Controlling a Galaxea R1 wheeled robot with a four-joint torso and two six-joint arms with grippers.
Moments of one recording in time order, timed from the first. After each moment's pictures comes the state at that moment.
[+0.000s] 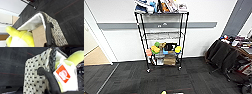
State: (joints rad) left arm 0.89 2.40 -1.78 -0.49 0.12 0.03; right arm -0.89 2.58 -1.87 0.28 0.00 0.16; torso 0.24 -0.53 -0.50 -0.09
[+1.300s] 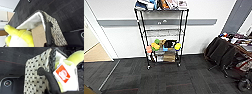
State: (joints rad) left arm 0.97 2.43 -1.81 -0.49 0.11 0.08; right arm -0.98 2.56 -1.88 0.28 0.00 0.15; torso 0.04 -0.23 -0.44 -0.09
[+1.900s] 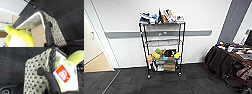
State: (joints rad) left arm 0.98 2.43 -1.81 -0.49 0.11 0.08; right arm -1.00 2.56 -1.87 0.28 0.00 0.15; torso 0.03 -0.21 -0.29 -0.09
